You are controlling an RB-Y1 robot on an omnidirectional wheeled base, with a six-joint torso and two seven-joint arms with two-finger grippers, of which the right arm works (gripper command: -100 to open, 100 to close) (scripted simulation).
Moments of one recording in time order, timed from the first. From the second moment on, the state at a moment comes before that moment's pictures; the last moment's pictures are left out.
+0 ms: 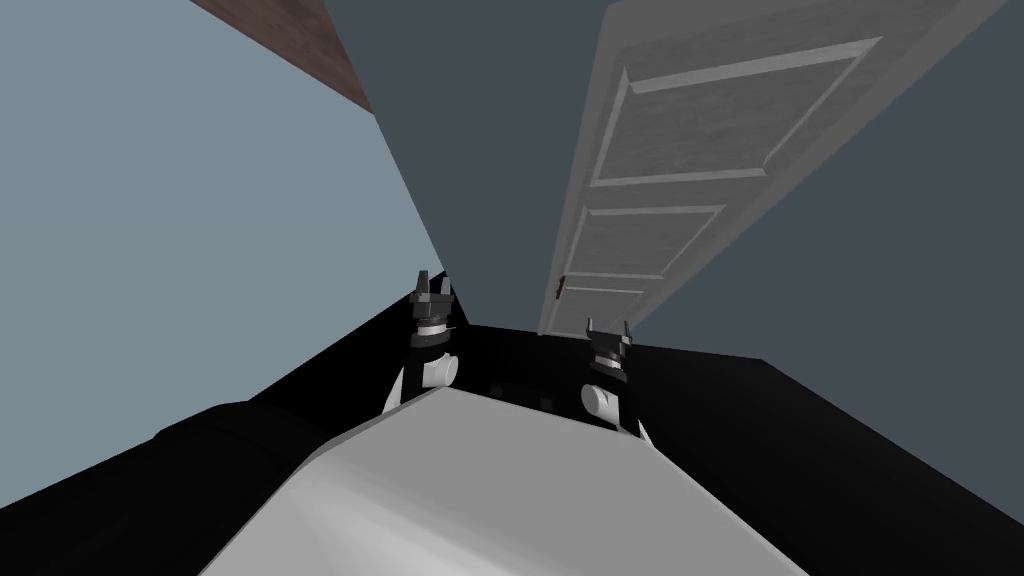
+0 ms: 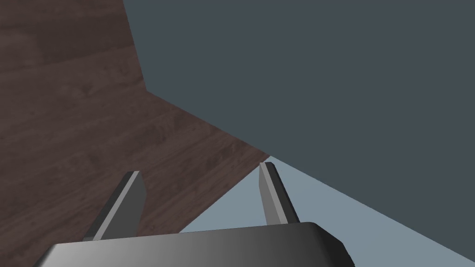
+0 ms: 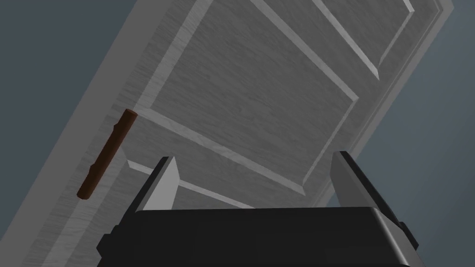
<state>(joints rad) 0.34 -0.11 0.07 -1.72 -0.44 -0.64 -0.55</state>
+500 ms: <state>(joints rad) 0.30 -0.13 0.09 -1.57 -0.52 -0.68 -0.66</state>
